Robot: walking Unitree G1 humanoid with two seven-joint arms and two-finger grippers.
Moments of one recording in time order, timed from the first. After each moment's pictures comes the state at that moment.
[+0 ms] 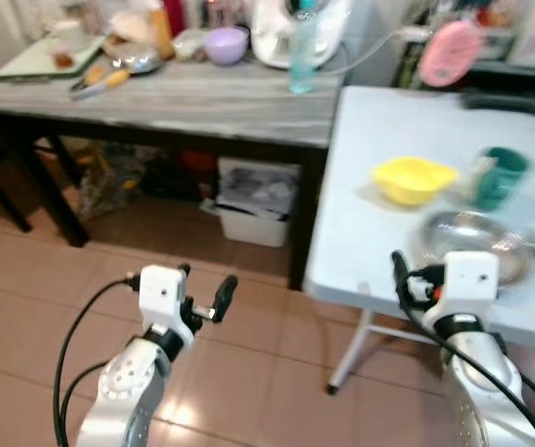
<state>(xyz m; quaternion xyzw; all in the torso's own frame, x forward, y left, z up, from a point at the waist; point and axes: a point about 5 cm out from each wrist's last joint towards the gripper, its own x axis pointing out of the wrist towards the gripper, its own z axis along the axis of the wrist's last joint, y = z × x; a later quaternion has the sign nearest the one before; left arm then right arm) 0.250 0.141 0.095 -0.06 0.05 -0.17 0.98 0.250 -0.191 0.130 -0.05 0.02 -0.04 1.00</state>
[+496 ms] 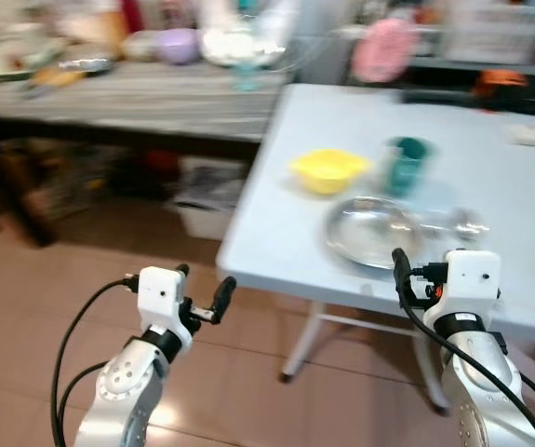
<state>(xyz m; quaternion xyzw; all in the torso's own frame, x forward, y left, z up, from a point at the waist) 0.251 0.142 0.095 -0.06 0.05 -0.17 0.98 0.250 -0.190 0.132 -0.05 0.01 -0.05 1.00</state>
